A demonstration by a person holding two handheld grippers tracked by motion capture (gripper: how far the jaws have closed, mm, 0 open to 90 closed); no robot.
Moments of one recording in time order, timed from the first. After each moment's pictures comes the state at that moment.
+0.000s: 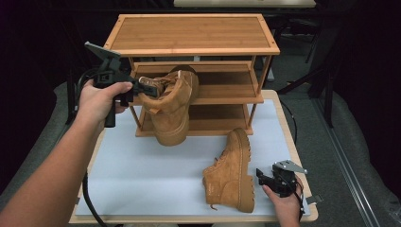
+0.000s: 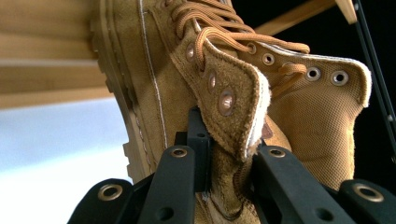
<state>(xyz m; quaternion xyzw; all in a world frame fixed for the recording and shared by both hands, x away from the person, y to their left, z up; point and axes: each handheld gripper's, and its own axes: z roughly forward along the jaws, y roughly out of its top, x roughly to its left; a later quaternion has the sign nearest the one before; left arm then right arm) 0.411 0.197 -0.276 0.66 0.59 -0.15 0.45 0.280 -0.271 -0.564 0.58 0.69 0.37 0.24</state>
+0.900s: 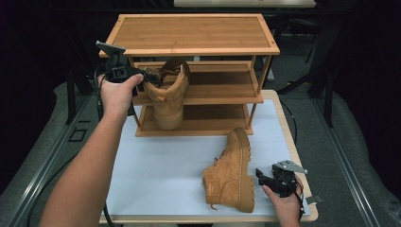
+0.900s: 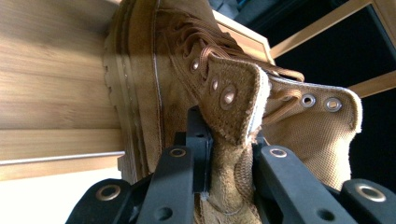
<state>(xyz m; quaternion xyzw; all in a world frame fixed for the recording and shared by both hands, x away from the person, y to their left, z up) 0.452 0.189 -0.300 0.62 0.64 -0.01 0.46 0.280 -0.271 -0.564 0.58 0.69 0.37 0.24</state>
